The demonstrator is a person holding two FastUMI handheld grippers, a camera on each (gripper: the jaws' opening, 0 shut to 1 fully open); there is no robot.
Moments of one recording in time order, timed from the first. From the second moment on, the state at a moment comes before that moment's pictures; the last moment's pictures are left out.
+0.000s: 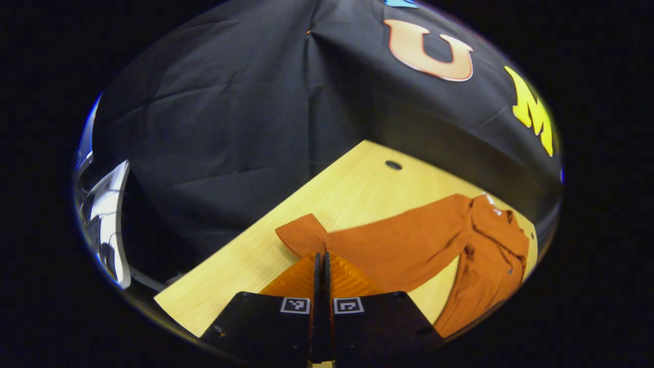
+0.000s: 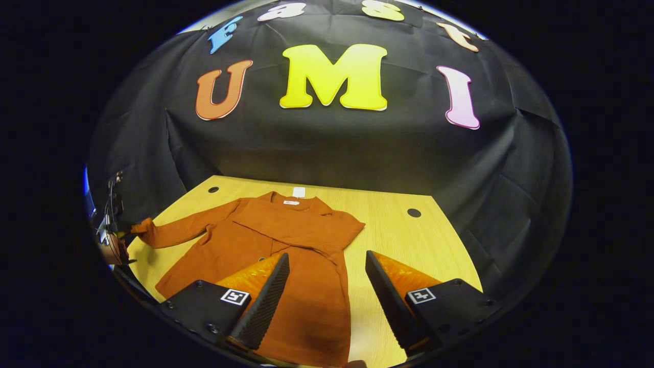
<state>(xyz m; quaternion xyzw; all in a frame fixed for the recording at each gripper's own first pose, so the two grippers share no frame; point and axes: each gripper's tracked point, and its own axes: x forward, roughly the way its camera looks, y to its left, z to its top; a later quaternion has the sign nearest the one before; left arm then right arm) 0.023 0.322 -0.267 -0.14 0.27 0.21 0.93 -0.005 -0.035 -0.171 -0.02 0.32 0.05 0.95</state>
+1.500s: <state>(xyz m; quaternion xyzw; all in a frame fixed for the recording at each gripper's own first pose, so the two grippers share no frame) 0.306 -0.178 -0.172 0.01 0.27 -0.18 0.95 -0.111 -0.224 -0.160 0.06 0.29 -0.17 0.94</state>
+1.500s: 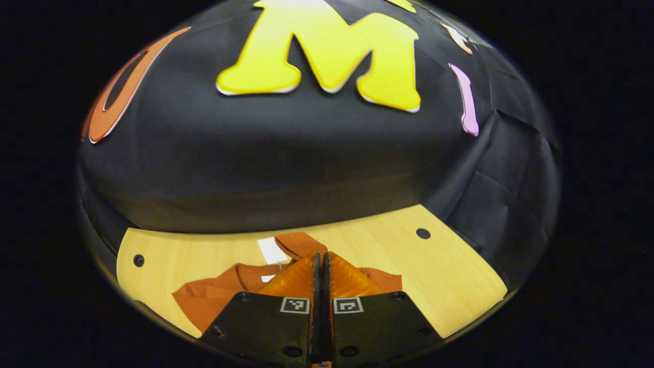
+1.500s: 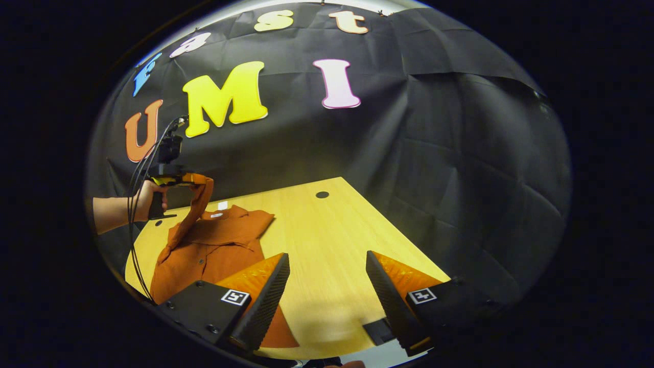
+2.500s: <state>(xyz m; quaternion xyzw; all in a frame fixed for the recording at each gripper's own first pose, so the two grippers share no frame) 0.238 -0.269 -0.228 0.03 0.31 -0.26 0.91 -0.113 -0.236 -0.156 0.06 0.30 -0.18 0.94</state>
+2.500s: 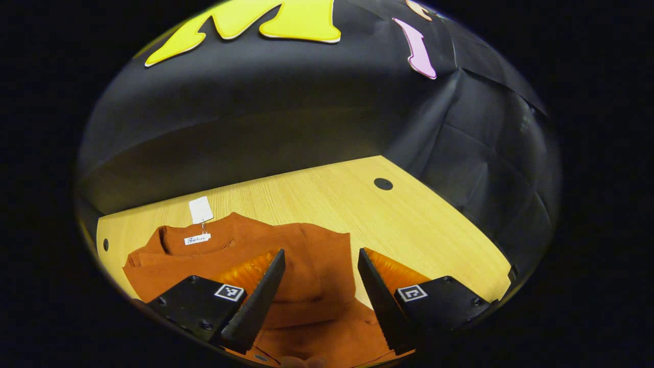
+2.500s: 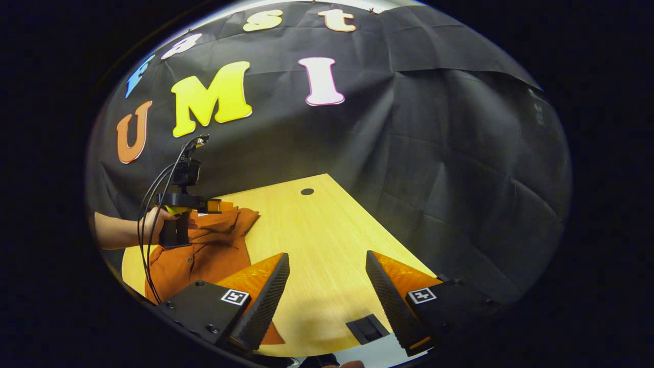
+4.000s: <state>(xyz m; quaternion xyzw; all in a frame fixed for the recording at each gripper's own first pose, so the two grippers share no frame) 0.048 0.067 -0.036 -0.06 0.08 0.02 0.99 0.012 -0.047 -0.104 0.00 0.22 0.08 0.97</state>
